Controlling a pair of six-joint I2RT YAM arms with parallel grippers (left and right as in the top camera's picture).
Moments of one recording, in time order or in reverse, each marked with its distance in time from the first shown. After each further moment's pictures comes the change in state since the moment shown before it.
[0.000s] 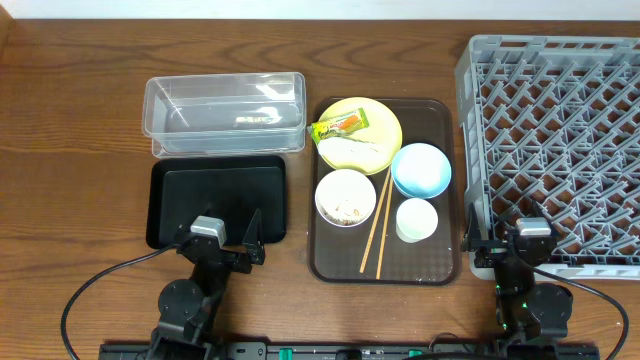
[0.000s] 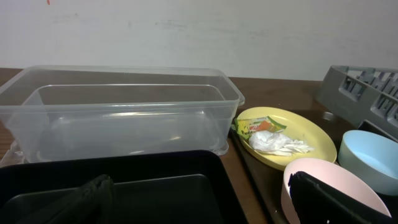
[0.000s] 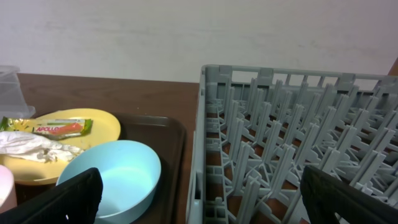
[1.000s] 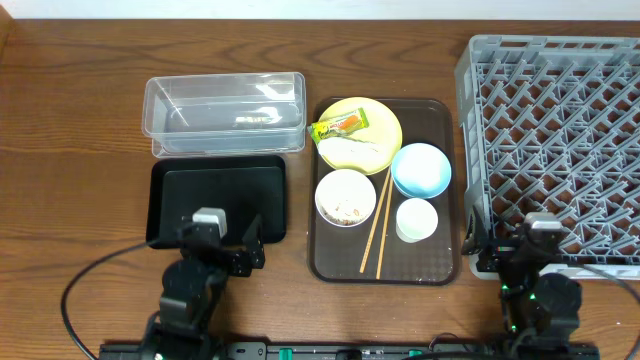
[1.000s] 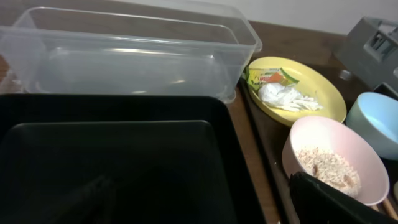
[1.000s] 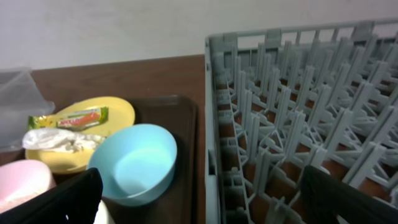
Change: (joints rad) left arm 0.000 0.210 0.154 -0.207 -0.004 -0.088; right arm 0.000 0.107 0.168 -0.216 -0.011 0.148
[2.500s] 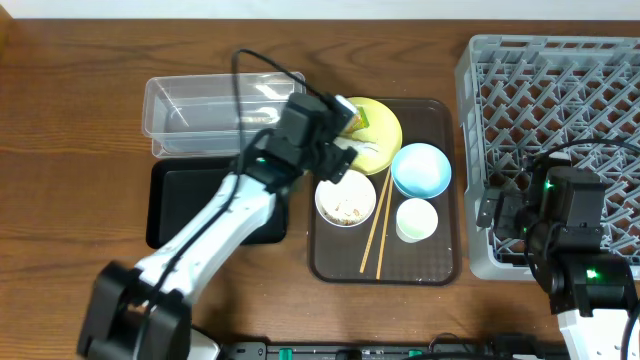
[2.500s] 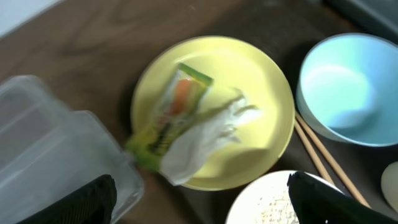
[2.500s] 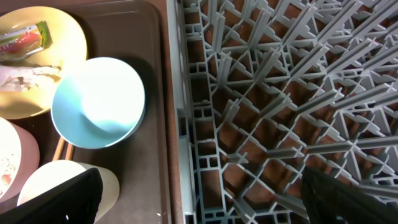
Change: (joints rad) left arm -0.273 1.364 0.917 0.039 0.083 0.406; right arm 0.000 0.763 0.659 -0.520 0.102 0.007
